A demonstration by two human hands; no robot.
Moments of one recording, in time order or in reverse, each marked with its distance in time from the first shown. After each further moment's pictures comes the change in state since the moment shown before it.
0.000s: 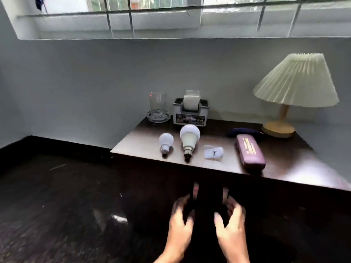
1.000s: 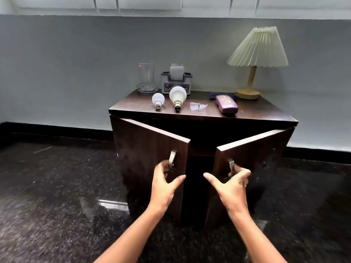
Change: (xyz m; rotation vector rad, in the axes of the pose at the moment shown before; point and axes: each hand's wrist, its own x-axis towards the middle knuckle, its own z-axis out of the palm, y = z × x) left_hand -0.079 -0.006 -0.043 -0.179 -0.010 0.054; right_hand -0.097 -0.010 -0.051 -0.033 0.113 0.035
